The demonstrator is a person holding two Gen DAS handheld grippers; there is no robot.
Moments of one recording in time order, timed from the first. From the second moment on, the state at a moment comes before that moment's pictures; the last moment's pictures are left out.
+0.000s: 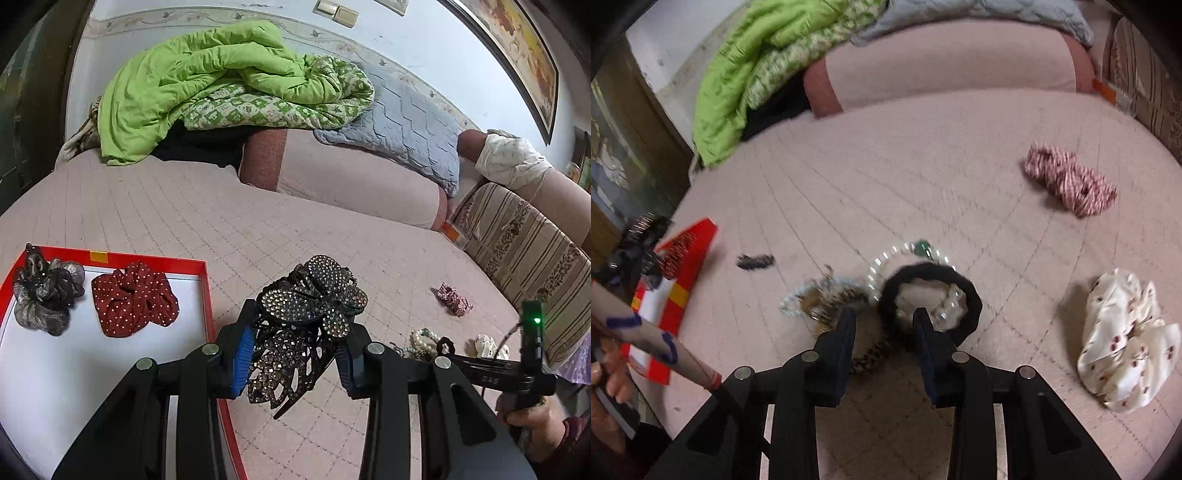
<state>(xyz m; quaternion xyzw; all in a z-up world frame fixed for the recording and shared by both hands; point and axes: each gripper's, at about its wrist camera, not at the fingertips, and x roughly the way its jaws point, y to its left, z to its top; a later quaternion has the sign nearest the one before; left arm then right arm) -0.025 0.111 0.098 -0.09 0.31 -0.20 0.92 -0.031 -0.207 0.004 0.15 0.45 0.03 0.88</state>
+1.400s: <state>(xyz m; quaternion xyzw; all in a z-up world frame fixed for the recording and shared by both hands) -0.023 0.094 0.093 -0.06 0.33 -0.21 0.92 -0.030 -0.230 -0.006 0.13 0.47 -0.05 0.87</state>
